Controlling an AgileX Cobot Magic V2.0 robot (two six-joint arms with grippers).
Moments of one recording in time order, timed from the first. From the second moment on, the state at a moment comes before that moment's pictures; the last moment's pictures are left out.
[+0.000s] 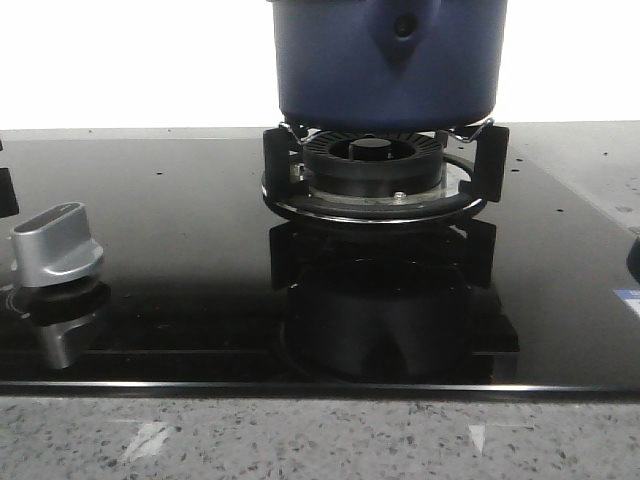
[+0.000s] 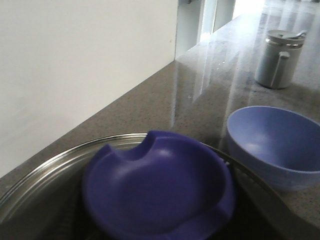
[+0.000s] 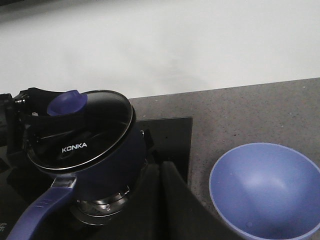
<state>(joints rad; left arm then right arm) -0.50 1.77 -1.45 -1.64 0.62 1.75 0.18 0.59 -1.09 -0.05 0.86 0.26</state>
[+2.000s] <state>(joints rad) -0.50 1.70 -1.50 -1.73 0.65 1.75 0.18 0.59 -1.09 -0.07 0.85 0.25</state>
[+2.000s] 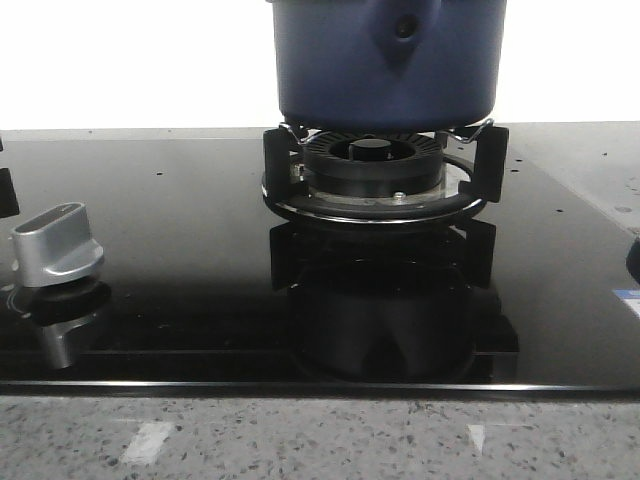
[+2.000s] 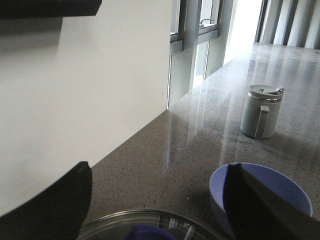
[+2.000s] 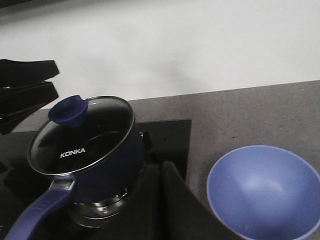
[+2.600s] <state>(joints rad) -0.49 1.13 -1.11 -1.70 0.14 1.75 0.18 0.22 -0.82 -0.26 0.80 0.25</state>
